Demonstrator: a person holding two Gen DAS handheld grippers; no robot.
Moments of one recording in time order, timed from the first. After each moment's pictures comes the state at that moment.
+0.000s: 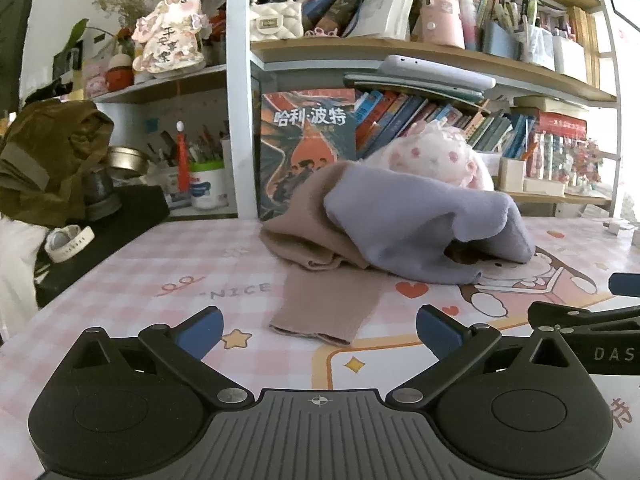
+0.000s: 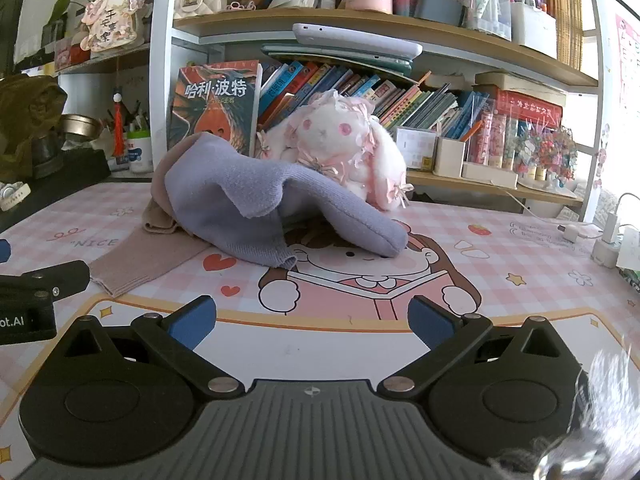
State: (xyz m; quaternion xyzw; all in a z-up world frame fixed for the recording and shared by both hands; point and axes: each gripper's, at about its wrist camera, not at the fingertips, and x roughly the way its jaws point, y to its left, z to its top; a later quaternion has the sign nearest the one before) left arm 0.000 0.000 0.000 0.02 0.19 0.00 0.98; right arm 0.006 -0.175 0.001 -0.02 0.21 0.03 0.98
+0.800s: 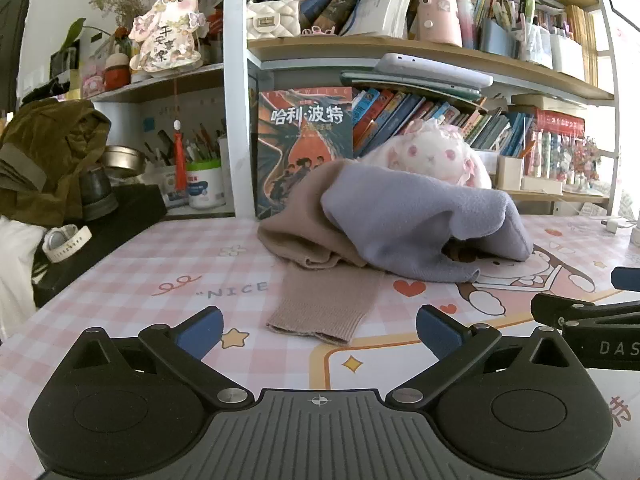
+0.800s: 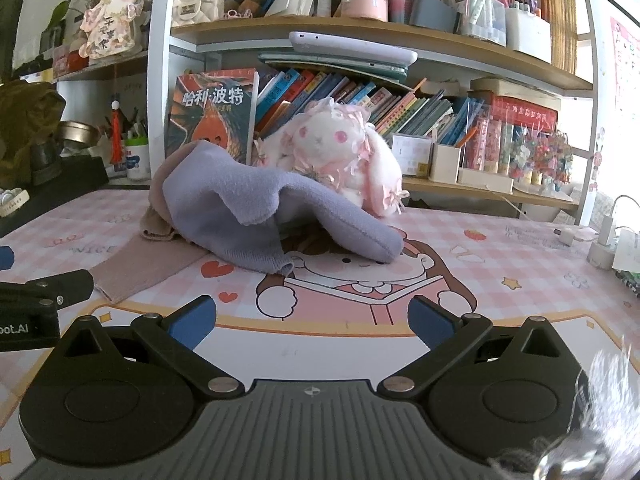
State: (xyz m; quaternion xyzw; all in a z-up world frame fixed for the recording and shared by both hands) left arm 0.001 0.000 -0.001 0.02 0.19 0.00 0.98; right arm 0.002 -0.176 0.004 -0.02 0.20 0.03 0.98
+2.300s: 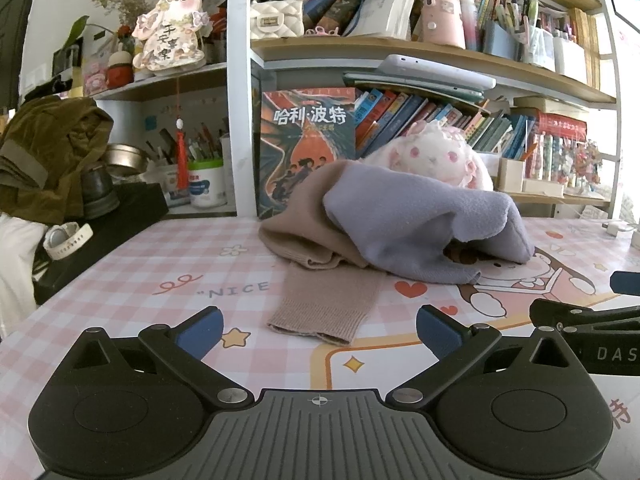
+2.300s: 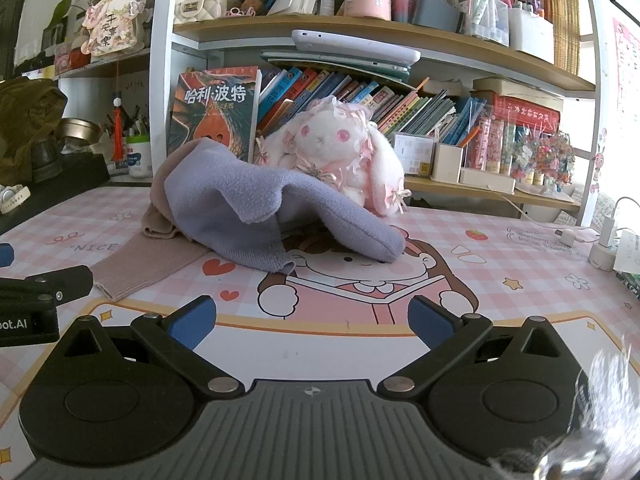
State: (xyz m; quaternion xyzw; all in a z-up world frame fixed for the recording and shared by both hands) left arm 0.000 0.002 -0.002 0.01 0.19 0.01 0.98; right arm 0.002 -0.174 0.005 -0.02 0.20 0.03 0.98
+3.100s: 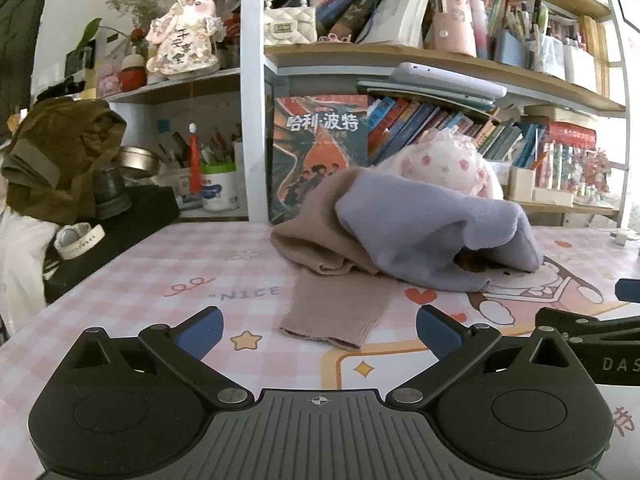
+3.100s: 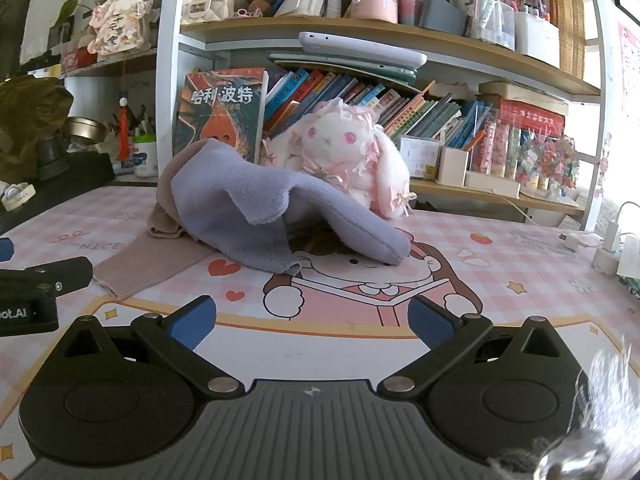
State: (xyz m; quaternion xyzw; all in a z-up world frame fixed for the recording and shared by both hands) left arm -0.003 0.005 -0.002 0.01 0.18 0.02 0.98; right arm 0.001 -0.172 0.005 -0.03 0.20 0.04 0.98
